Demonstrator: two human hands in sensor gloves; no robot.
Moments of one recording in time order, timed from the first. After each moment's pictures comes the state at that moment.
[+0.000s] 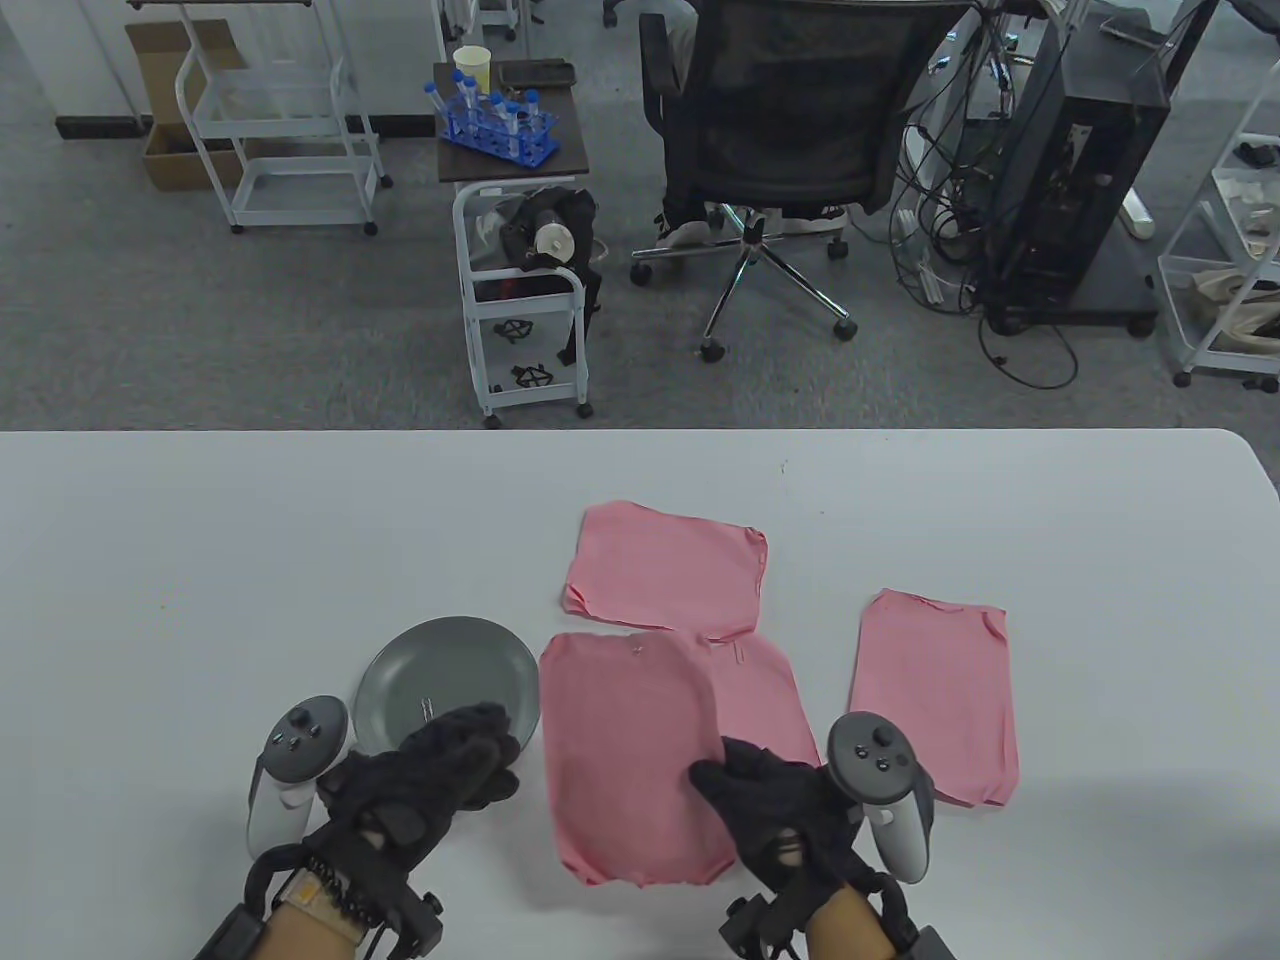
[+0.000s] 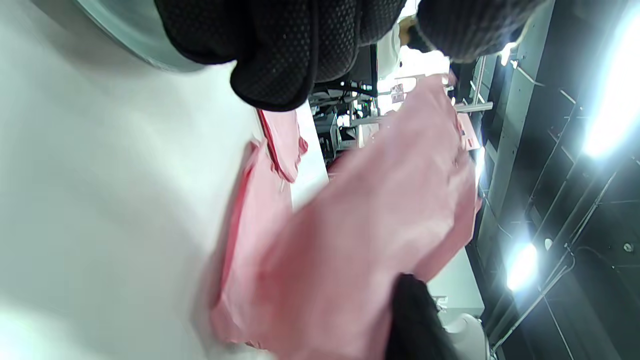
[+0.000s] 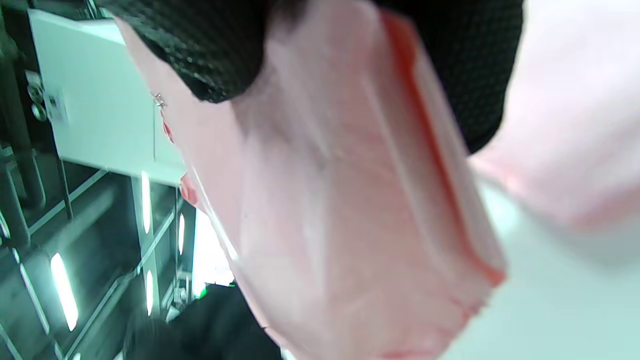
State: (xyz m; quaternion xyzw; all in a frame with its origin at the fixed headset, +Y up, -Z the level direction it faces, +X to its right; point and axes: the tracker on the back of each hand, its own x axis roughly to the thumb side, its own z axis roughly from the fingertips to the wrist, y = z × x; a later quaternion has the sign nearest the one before) left_hand -0.261 -0.730 -0.257 -0.21 -0.12 0.62 0.75; right_hand 0.138 -0.719 -0.259 0.04 0.12 0.78 0.61
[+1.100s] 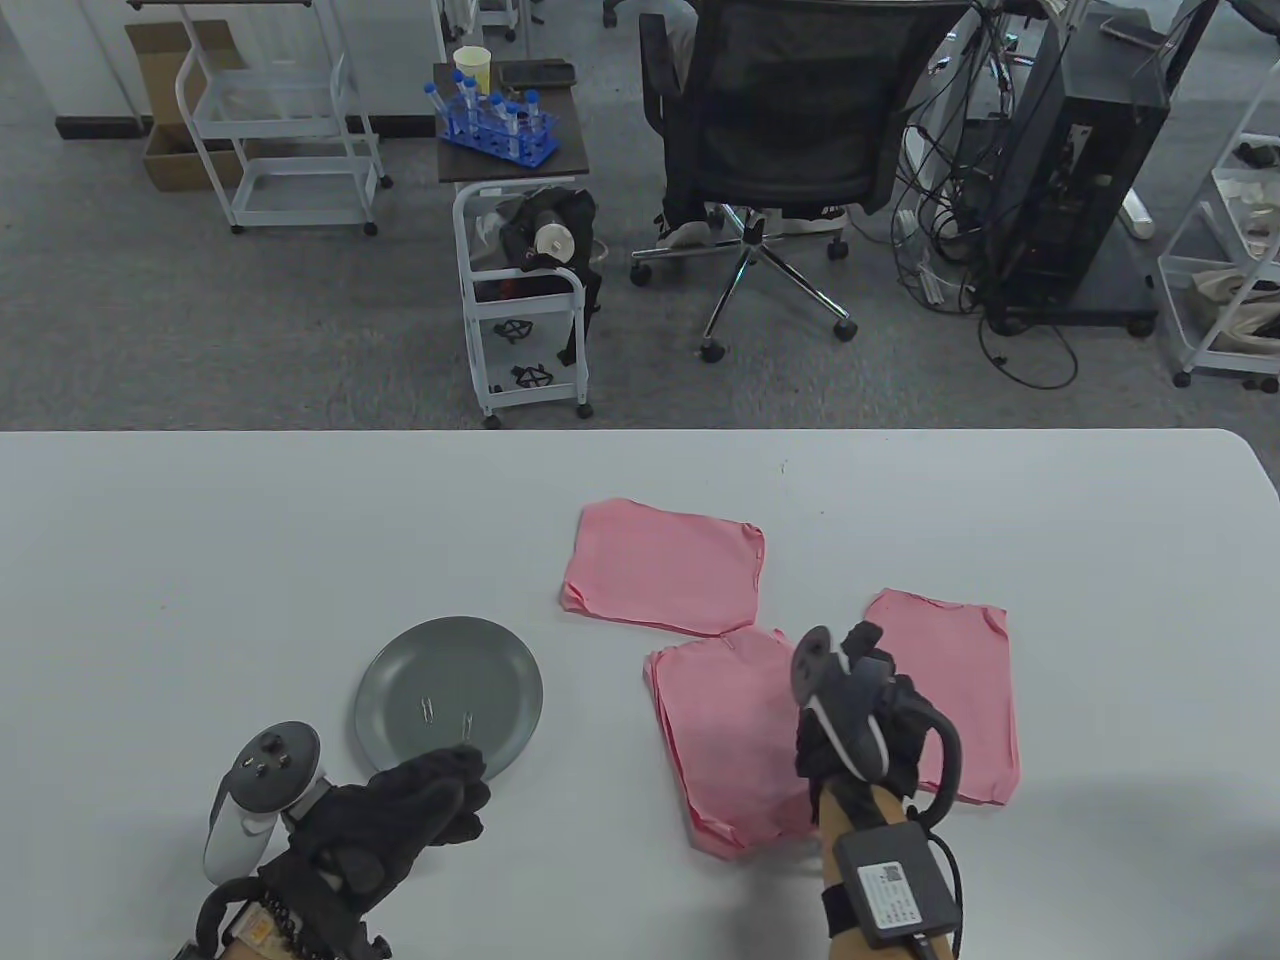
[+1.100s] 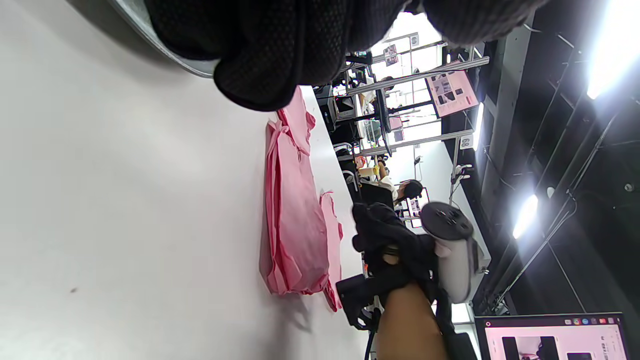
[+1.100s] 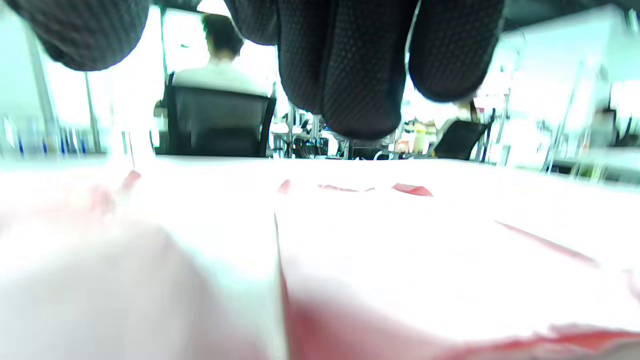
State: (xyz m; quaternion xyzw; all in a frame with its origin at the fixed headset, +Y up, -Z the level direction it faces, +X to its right) left_hand -0.272 -0.728 -0.242 -0.24 -0.17 0.58 0.76; right_hand 0.191 -0.706 -0.316 -0.24 -0.04 0.97 0.09
